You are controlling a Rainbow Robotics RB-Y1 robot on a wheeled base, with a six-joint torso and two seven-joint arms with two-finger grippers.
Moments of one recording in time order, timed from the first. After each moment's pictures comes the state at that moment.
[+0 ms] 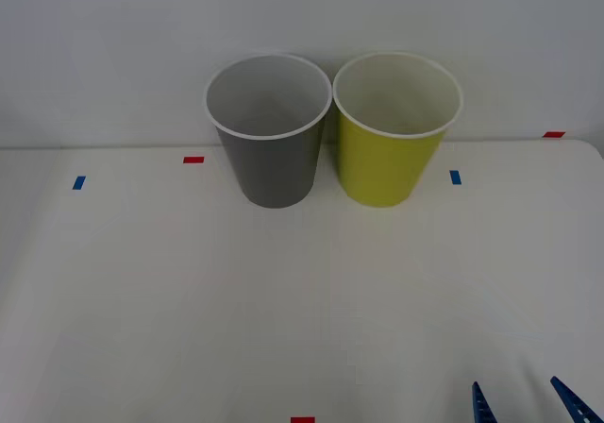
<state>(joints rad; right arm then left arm) 0.97 -0.35 0.19 -1.97 -0.03 -0.45 1.38 1.23 0.09 -0.01 -1.95 -0.35 -0.75 -1.05</state>
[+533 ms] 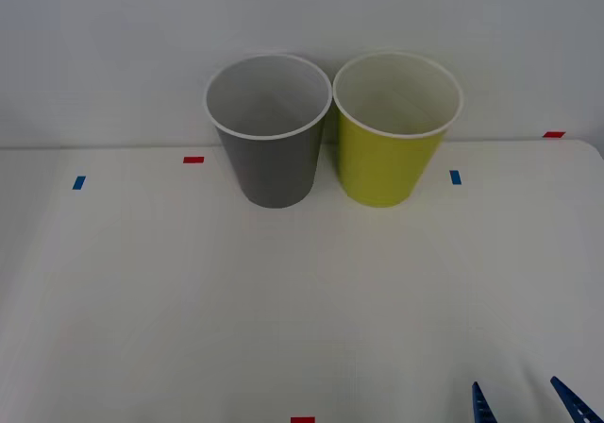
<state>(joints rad) 0.97 -0.35 0.19 -1.97 -0.03 -0.45 1.38 1.23 0.09 -0.01 -1.95 -0.35 -0.75 -1.05</state>
